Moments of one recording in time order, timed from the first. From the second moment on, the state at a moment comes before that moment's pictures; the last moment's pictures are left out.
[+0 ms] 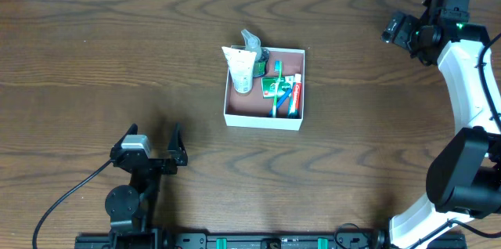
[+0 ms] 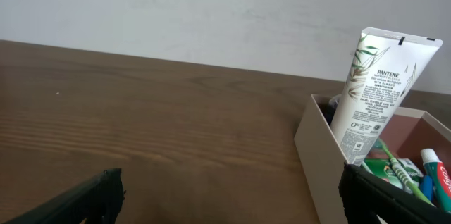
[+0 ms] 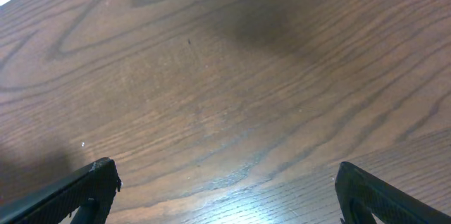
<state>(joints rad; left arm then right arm) 0.06 0.01 0.01 -0.09 0.15 -0.16 -0.15 1.84 1.54 -0.70 -0.05 0.33</state>
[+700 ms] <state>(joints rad) 0.06 0.01 0.01 -0.09 0.14 -0.16 -0.15 1.84 1.54 -0.70 -0.05 0.33</state>
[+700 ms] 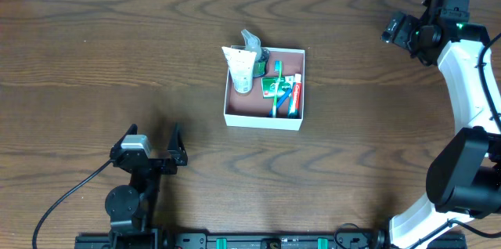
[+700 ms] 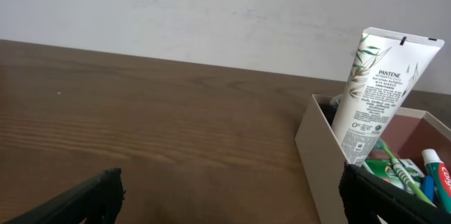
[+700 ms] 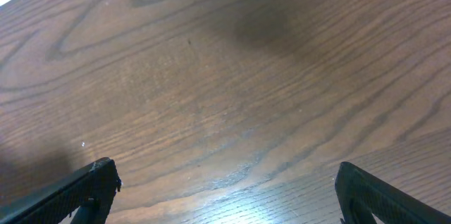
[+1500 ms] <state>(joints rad) 0.06 0.01 0.02 -0.09 0.14 -0.16 0.05 0.96 1.32 -0.58 0.02 0.31</state>
